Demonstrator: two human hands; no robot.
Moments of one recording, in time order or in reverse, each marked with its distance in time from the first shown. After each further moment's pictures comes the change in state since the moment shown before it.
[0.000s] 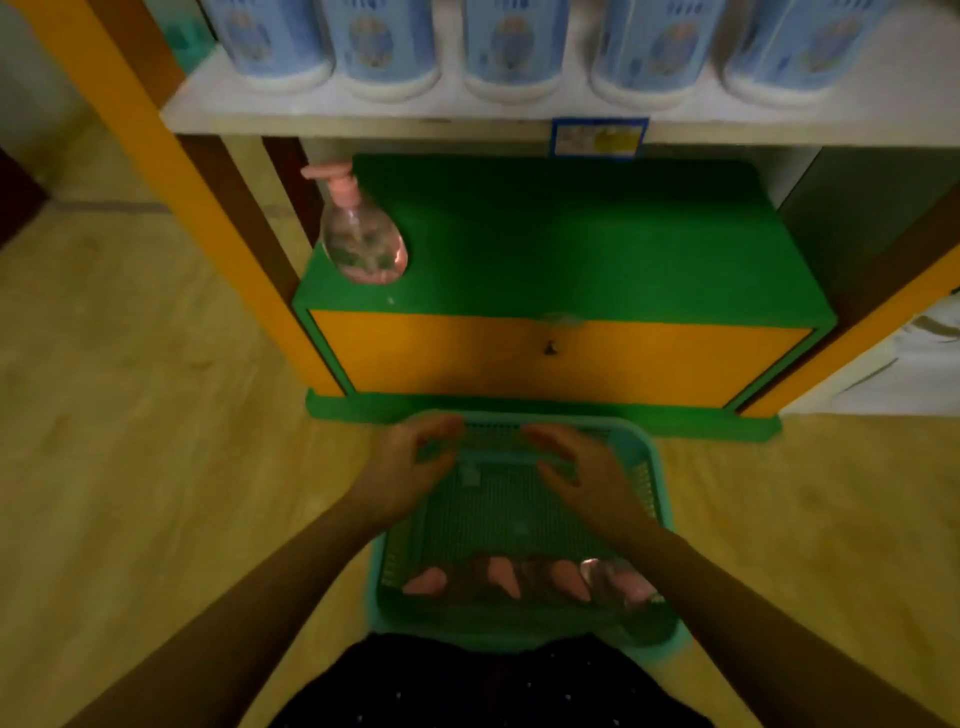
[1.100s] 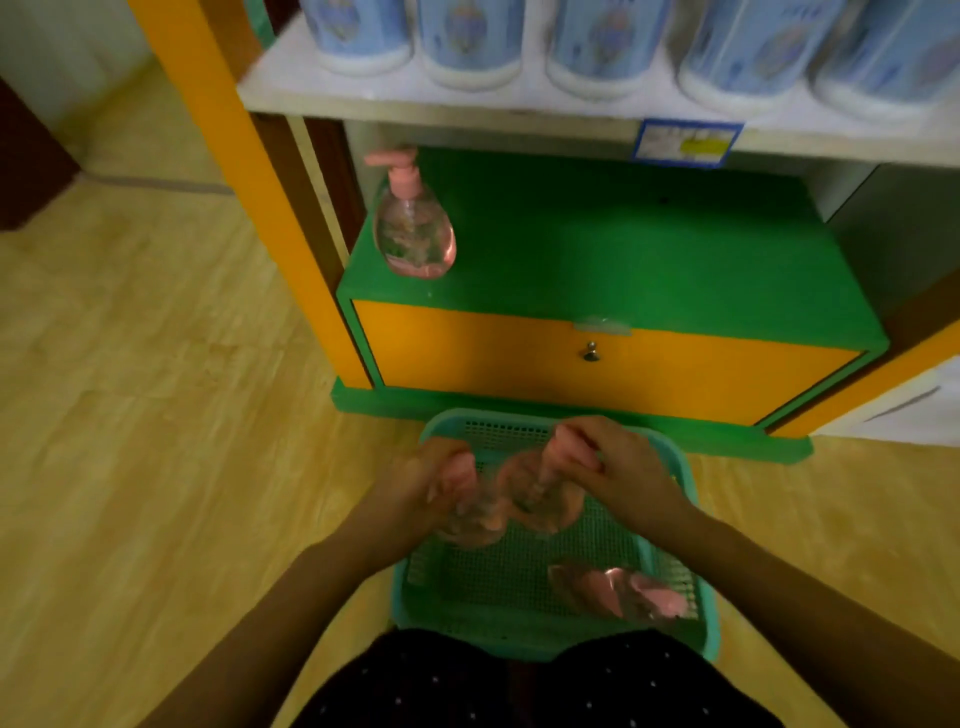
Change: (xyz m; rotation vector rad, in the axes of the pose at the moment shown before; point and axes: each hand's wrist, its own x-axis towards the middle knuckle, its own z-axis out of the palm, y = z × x) left_hand -0.030 -0.036 -0.021 0.162 -0.038 0.144; right_hand 0.010 -0.046 -0.014 -0.133 -0.013 -0.064
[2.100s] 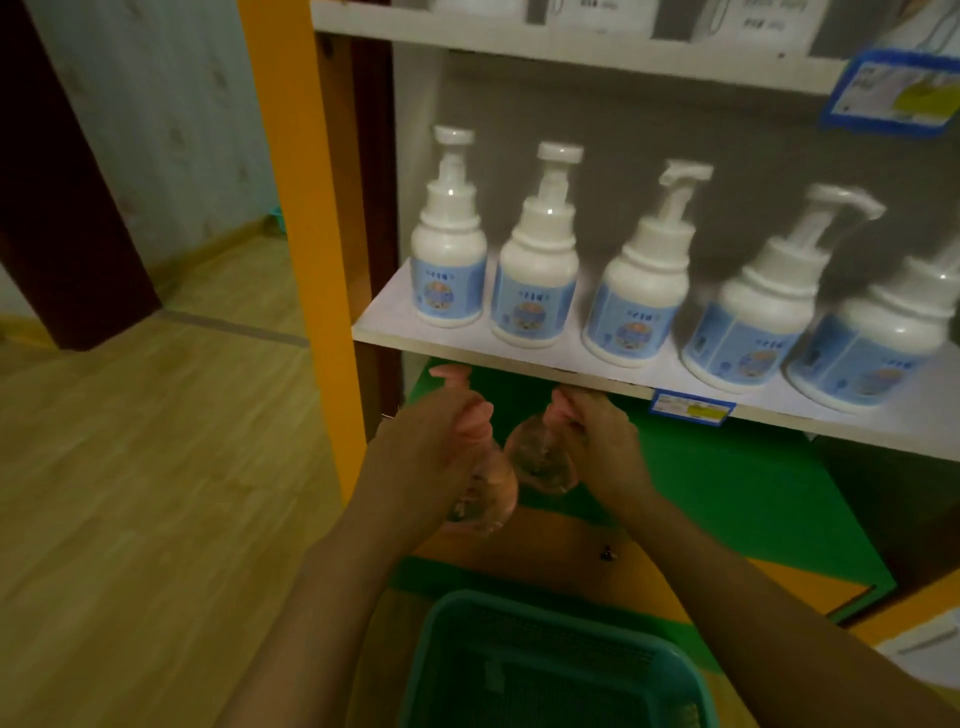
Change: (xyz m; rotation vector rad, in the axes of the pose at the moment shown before) left_hand 0.058 0.104 -0.157 -0.008 0.552 0.057; right_hand 0.153 -0.105 -0.075 -0.203 0.393 -0.201
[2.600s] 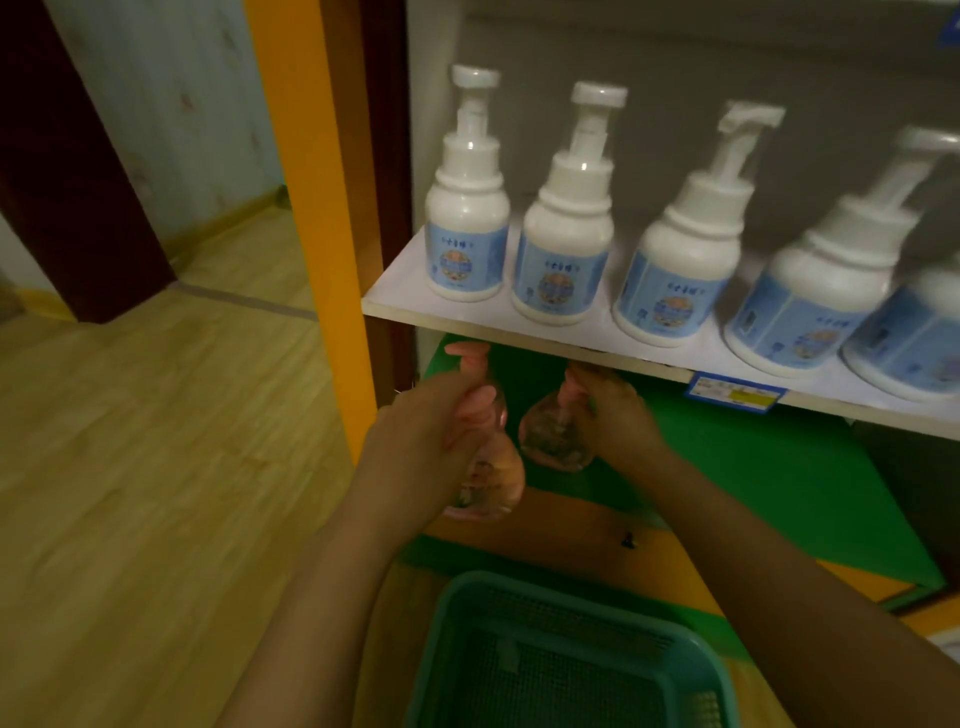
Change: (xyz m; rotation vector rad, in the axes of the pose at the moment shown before) left_hand 0.004 -0.023 0.005 0.011 -0.002 -0.020; right_hand 0.027 0.021 0.020 -0.123 -0.187 0.012
